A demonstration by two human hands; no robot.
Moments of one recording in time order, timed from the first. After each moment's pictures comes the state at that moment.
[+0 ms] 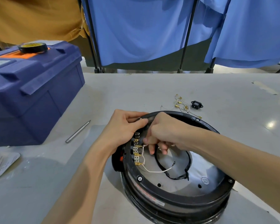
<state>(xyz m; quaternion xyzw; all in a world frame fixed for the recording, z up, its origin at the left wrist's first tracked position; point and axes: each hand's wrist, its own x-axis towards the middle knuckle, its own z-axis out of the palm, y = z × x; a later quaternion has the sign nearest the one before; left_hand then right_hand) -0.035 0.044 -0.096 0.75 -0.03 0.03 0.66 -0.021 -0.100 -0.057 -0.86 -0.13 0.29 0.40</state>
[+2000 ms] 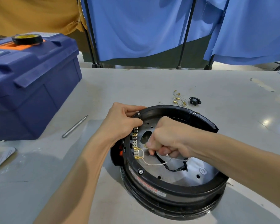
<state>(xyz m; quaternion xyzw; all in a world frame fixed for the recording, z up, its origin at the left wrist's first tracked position) -0.034 0.044 -0.093 0.79 0.00 0.04 0.62 -0.039 -0.106 -0.058 -0.85 -0.05 0.34 0.39</state>
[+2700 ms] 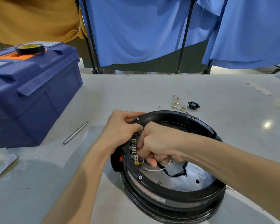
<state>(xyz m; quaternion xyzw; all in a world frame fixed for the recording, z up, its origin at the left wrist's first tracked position) -0.037 0.043 -0.091 0.79 0.02 0.04 0.61 -0.046 -0.094 -0.051 -0.84 -0.13 0.36 0.38</state>
